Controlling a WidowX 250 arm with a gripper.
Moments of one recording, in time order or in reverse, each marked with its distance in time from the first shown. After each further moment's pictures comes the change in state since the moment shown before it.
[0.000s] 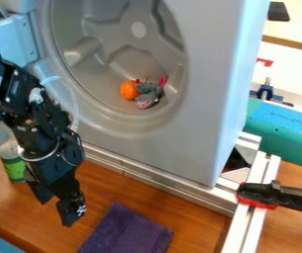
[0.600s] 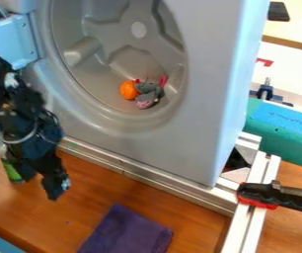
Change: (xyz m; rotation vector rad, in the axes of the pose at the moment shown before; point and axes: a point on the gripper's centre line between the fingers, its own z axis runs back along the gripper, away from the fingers) arm 0.008 0.049 0.004 0.077 -0.086 0.112
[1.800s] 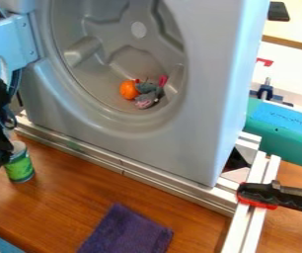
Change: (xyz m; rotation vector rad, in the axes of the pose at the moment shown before) arm -0.016 0.134 -0.036 0.326 0.198 0.241
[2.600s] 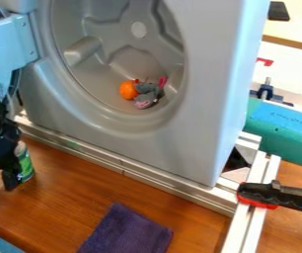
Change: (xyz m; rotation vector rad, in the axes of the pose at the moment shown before) arm 0.013 -0.017 -0.052 -0.240 -0.024 -0.192
